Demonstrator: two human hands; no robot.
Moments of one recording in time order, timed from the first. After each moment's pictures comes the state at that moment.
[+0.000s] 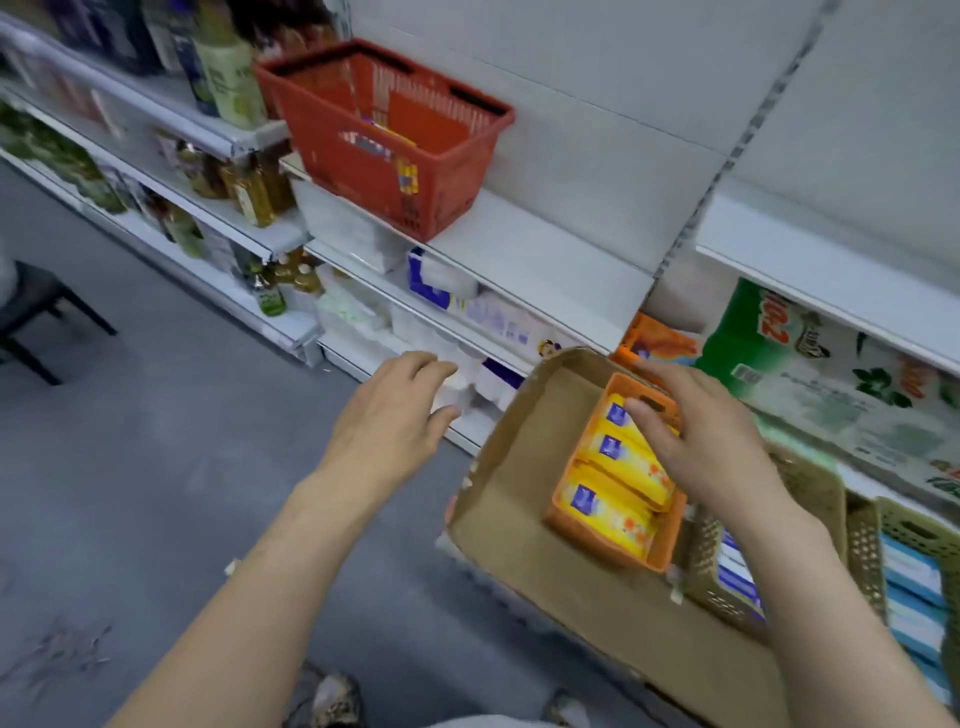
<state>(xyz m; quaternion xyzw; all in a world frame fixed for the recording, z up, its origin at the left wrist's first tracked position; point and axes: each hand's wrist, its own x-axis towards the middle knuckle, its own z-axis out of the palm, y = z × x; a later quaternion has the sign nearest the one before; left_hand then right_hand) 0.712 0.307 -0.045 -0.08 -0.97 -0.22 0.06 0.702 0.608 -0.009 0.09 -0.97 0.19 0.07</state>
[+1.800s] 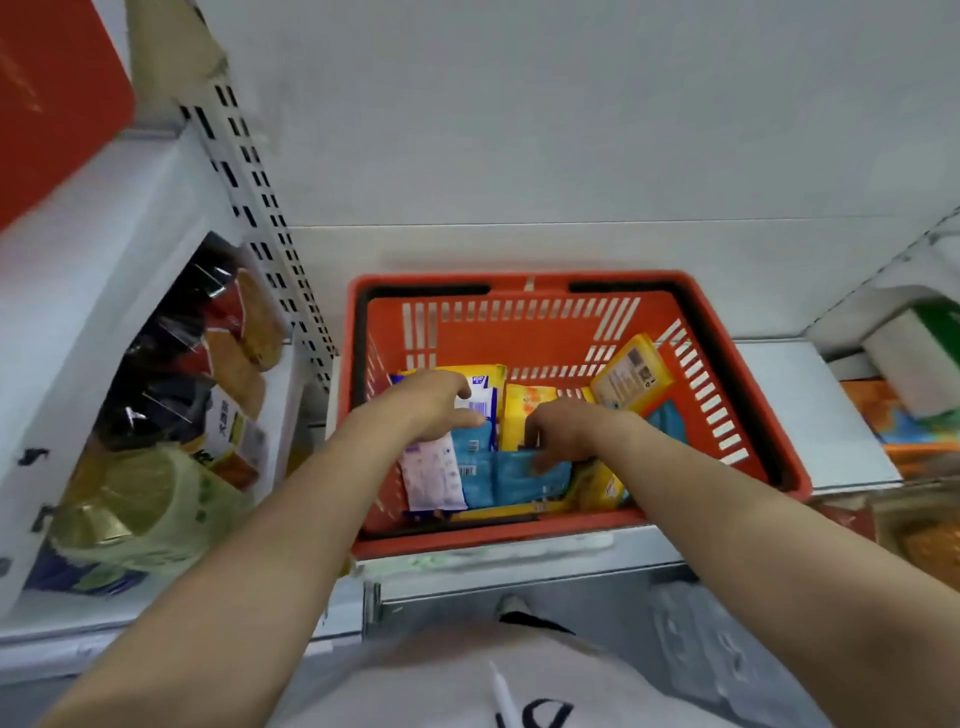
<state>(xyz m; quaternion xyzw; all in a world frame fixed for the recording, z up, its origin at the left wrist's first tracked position) -0.086 0.005 -0.071 -0.36 -0.87 -0.08 -0.32 0.022 0.178 -0.090 -0.10 -0.92 0.11 -0.36</state>
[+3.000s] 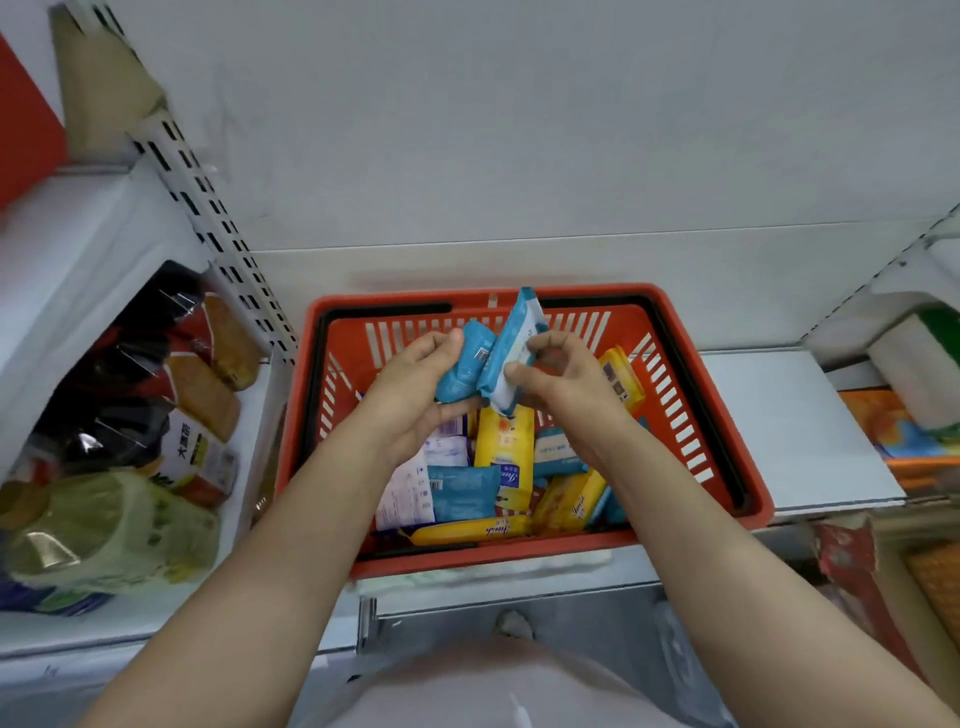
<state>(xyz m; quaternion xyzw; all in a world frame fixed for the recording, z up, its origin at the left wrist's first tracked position) -0.048 0.043 -0.033 -0.03 -0.57 -0.72 -0.39 0.047 0.194 -0.045 -0.29 -0.63 0.72 0.08</state>
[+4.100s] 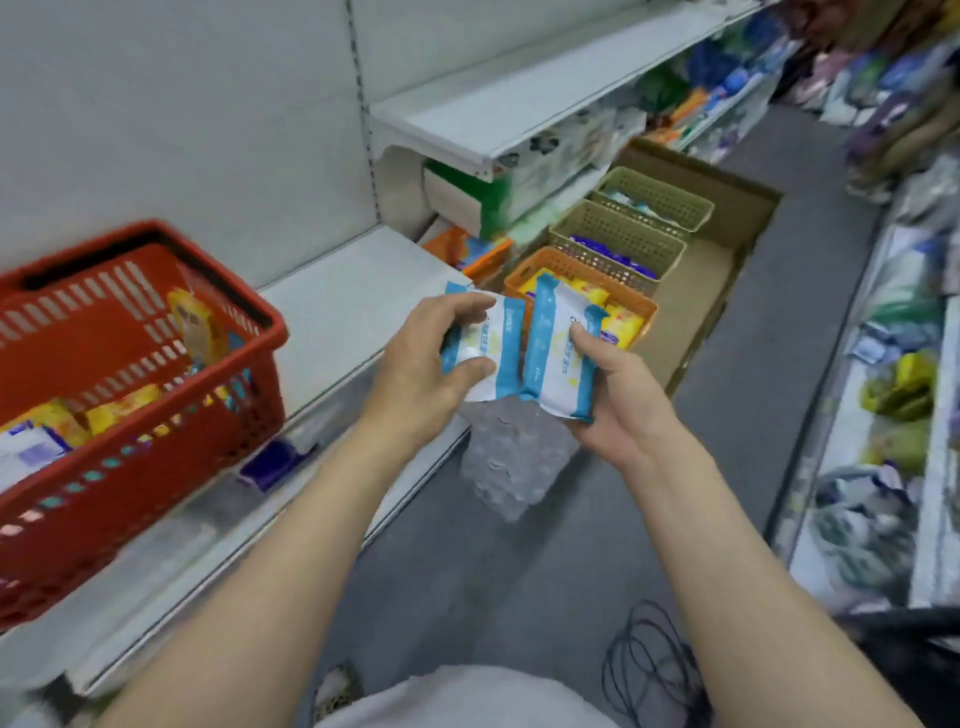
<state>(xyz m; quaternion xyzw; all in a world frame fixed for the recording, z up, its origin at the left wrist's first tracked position) 0.342 0.157 -0.007 -0.63 -0.56 -0.48 -0.23 0.530 0.205 -0.004 -0.42 -0.24 0.78 0.41</state>
